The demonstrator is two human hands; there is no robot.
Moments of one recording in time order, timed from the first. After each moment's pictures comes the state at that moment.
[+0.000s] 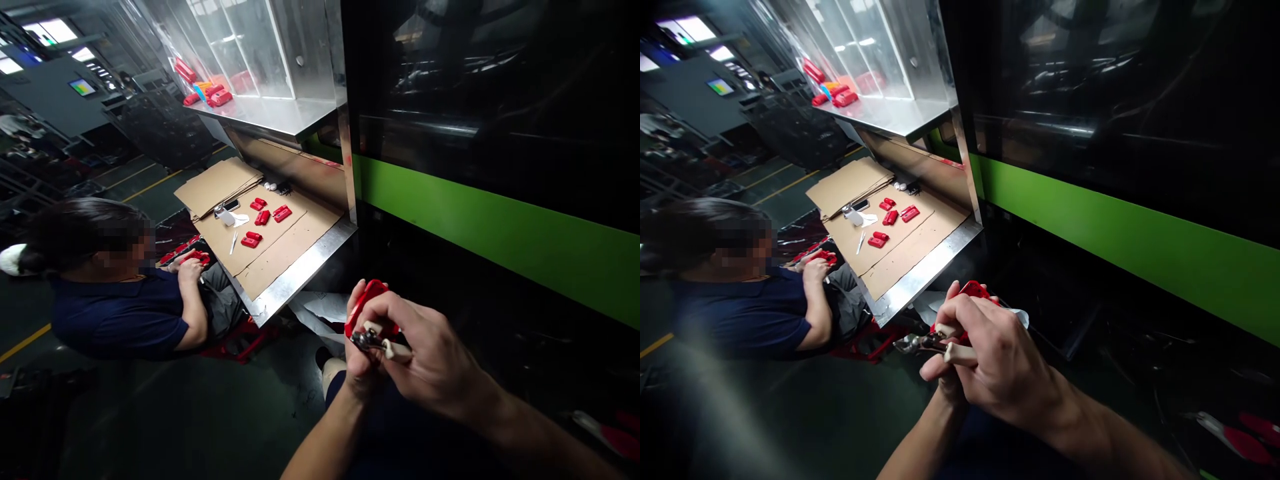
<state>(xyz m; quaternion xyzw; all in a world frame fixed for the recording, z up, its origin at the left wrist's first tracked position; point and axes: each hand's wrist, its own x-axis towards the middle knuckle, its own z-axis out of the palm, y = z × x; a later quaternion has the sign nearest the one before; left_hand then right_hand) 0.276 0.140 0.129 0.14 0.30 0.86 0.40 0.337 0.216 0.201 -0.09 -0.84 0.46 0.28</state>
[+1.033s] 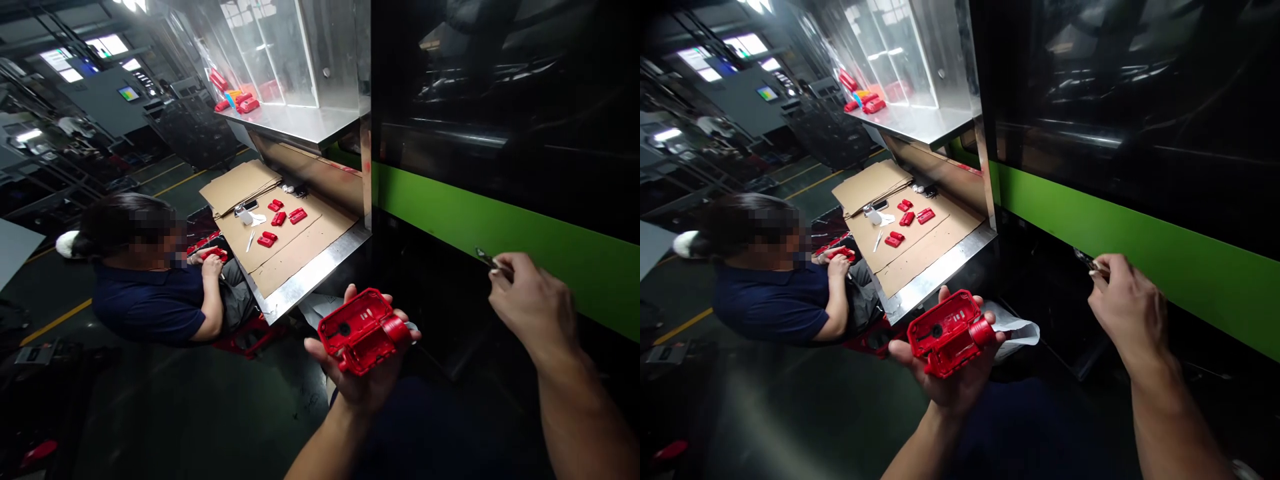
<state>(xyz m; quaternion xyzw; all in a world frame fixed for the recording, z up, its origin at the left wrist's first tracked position) 0.264 0.132 0.151 0.04 0.17 0.88 0.43 0.395 0.342 0.142 -0.51 -0.83 0.11 0.21</state>
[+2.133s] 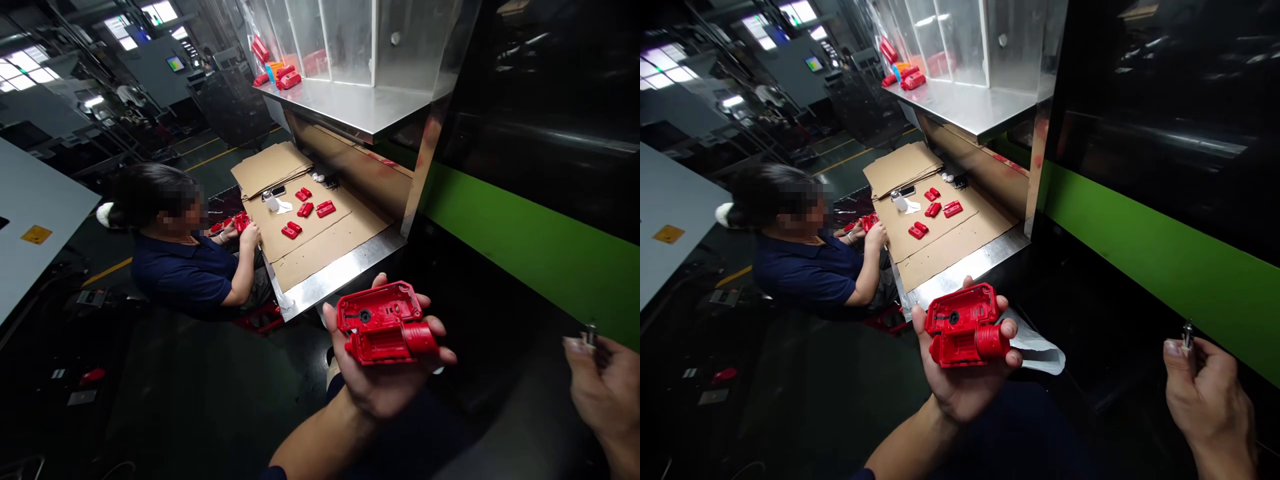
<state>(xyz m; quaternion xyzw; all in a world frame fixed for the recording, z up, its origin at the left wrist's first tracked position) 0.206 0.154 0.174 0.02 0.05 0.86 0.50 0.428 0.386 0.041 -0.59 -0.77 0.20 0.11</state>
